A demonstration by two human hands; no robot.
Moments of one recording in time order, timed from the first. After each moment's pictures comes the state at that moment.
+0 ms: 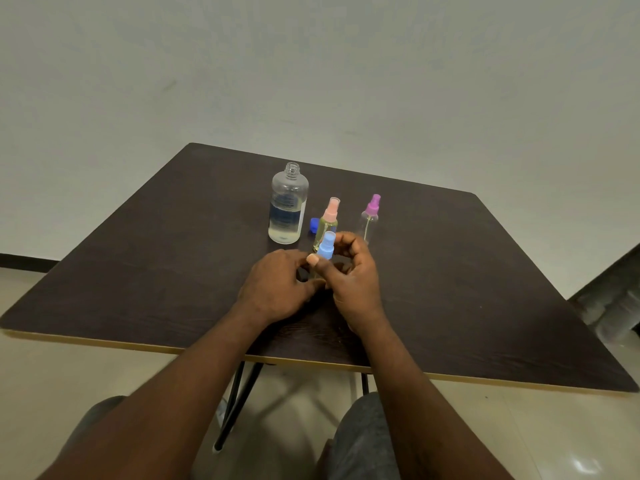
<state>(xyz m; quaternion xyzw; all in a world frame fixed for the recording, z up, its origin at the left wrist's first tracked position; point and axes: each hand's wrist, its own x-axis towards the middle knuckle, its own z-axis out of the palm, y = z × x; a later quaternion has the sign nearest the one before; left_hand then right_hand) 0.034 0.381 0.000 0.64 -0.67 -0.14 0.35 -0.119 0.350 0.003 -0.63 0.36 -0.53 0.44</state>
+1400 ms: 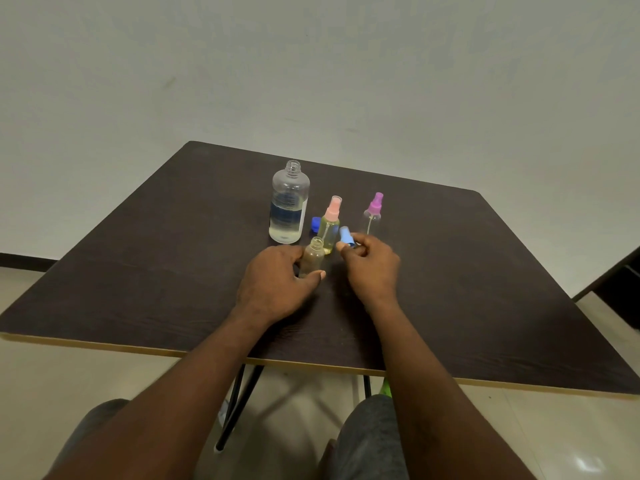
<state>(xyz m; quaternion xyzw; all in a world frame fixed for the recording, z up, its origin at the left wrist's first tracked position) 0.033 0.378 -0.002 0.67 -0.63 -0.10 0.38 -0.133 0.297 -0.003 -0.62 0.59 -0.44 0.27</state>
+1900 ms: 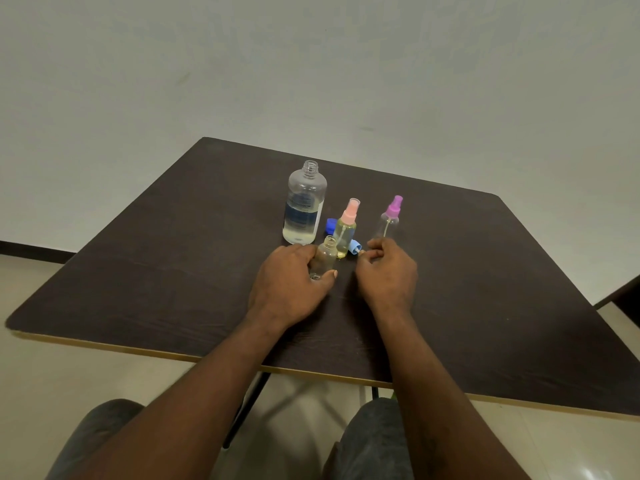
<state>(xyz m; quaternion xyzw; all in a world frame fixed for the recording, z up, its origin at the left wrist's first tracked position) 0.034 0.371 -0.007 0.69 -0.61 -0.08 0.38 -0.124 0.305 0.002 -0.64 0.64 -0.41 0.13</state>
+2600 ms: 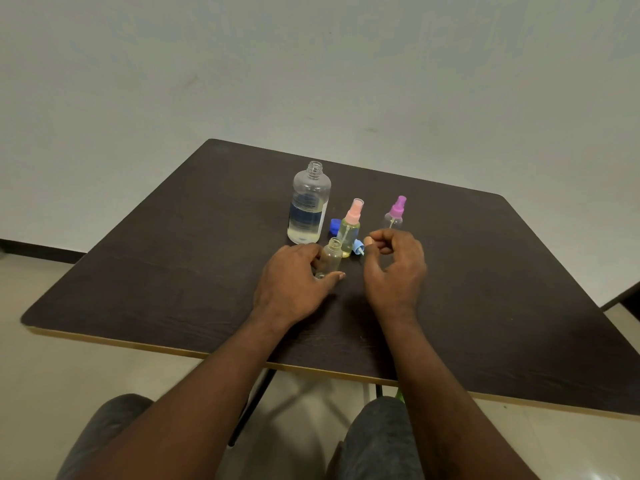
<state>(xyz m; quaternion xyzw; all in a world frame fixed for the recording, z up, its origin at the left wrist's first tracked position) 0.033 0.376 -0.002 0.70 -0.61 -0.08 0.37 -0.128 0.317 0.002 -0.69 0.46 -0.55 0.04</state>
